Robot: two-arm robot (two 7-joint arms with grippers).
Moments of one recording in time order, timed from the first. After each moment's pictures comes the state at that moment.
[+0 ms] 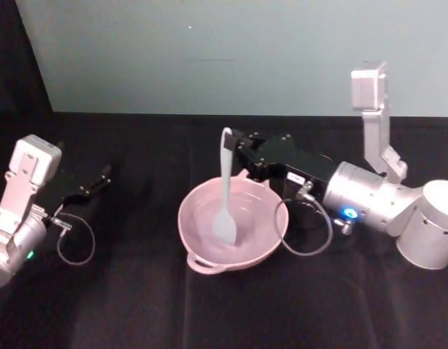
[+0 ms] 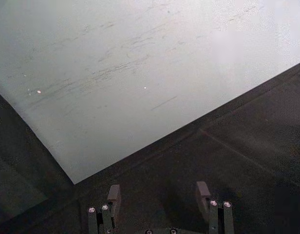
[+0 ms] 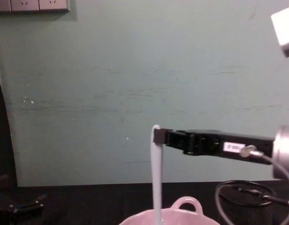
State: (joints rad) left arm -0.20 0.60 0.45 -1.41 -0.25 -0.12 0.03; right arm 0.42 0.47 -0.56 -1.51 0.70 0.11 0.51
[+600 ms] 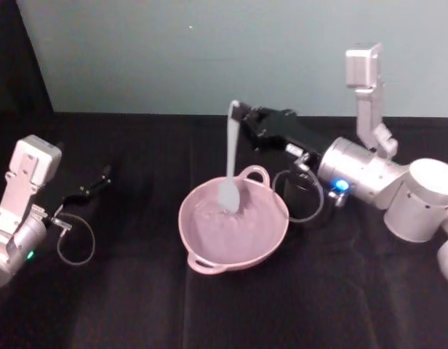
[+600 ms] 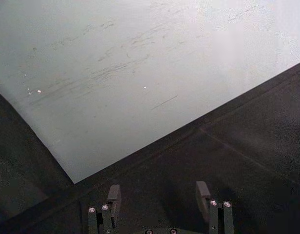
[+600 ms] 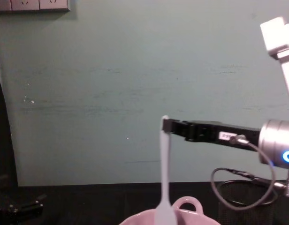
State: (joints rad) left arm -0.20 0.60 0.45 -1.41 -0.25 -0.12 0.03; right arm 0.52 0.37 -0.53 -1.30 0.65 0.05 0.52
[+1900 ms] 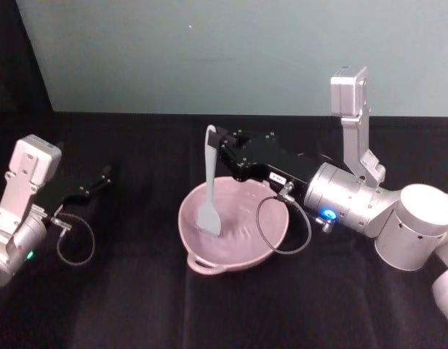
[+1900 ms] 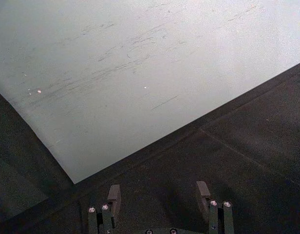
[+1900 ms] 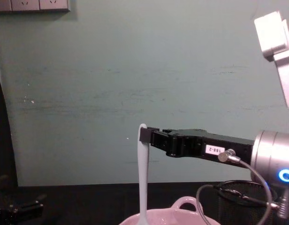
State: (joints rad) left arm -0.20 0.60 0.45 -1.41 -0.25 -0.12 0.03; right arm 0.42 0.37 -0.54 -1.44 0.60 0.05 0.54
